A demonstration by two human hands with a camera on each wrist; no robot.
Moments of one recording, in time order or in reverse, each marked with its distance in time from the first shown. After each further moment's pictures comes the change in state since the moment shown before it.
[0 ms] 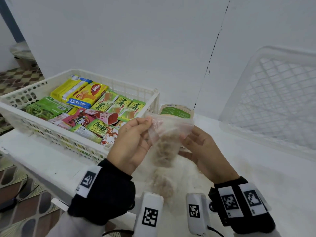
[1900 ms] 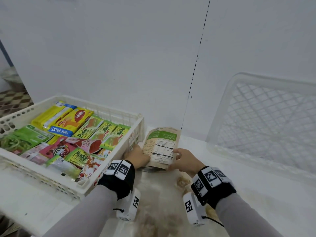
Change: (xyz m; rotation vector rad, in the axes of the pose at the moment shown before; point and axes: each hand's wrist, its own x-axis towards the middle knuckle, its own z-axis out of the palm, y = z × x) left_hand 0.137 -0.064 -0.022 1.537 0.074 -0.199; right_hand 0.091 0.032 -0.076 -0.612 0.057 0.400
